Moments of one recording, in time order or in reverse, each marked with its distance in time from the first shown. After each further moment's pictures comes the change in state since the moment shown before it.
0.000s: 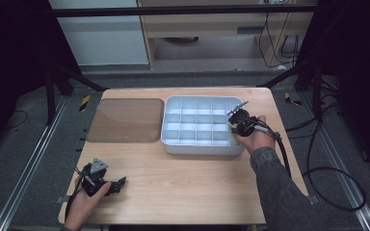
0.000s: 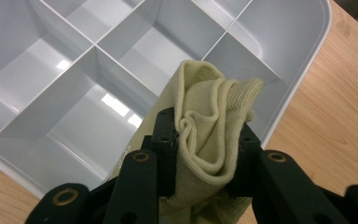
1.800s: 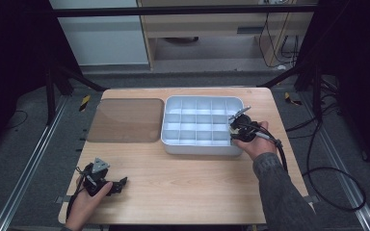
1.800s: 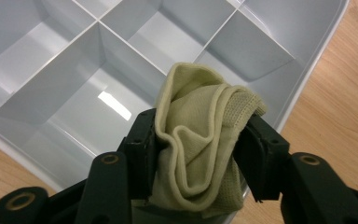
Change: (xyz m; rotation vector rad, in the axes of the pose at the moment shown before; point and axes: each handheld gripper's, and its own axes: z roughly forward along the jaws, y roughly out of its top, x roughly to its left) left arm -0.004 0.002 0.001 0.007 -0.004 0.008; right arm 0.003 -0.016 0.005 -0.010 0.012 0.012
